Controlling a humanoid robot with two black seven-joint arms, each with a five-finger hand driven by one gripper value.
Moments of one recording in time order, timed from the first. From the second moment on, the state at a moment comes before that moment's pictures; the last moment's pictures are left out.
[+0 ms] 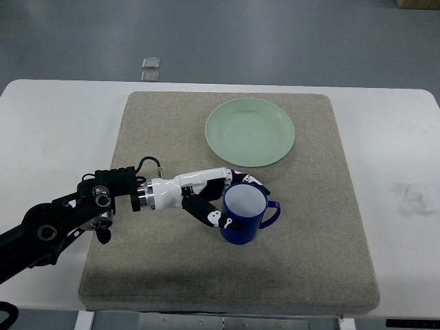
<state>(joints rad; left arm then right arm) -0.58 0.30 -0.65 -1.13 1.04 -0.60 -0.39 0.00 0.00 0.06 0.09 0.01 0.16 0.23</state>
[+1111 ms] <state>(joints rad) -0.60 0.58 -0.75 -0.94 0.71 -0.37 -0.50 0.00 0.00 0.06 0.09 0.01 0.16 0.23</state>
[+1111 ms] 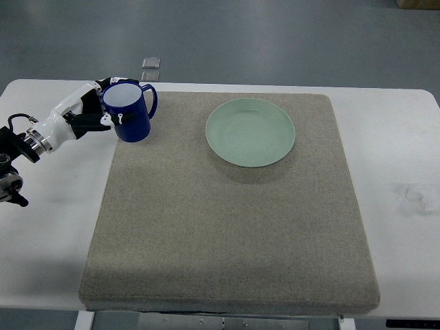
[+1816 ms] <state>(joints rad) -0.59 0.49 -0.74 -0.81 0.73 -0.33 -0.50 0.00 0.00 0.06 0.09 0.01 0.16 0.23</state>
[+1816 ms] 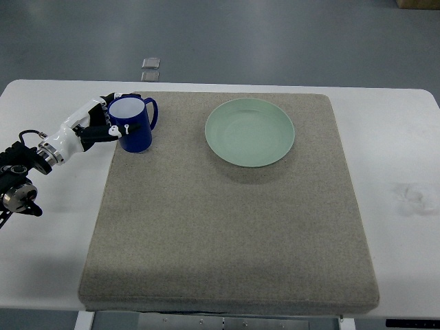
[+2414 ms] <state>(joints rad) -0.59 0.47 -0.73 -0.80 0.74 -0.32 -0.50 0.00 0.00 0.06 0.09 0.01 0.16 0.23</state>
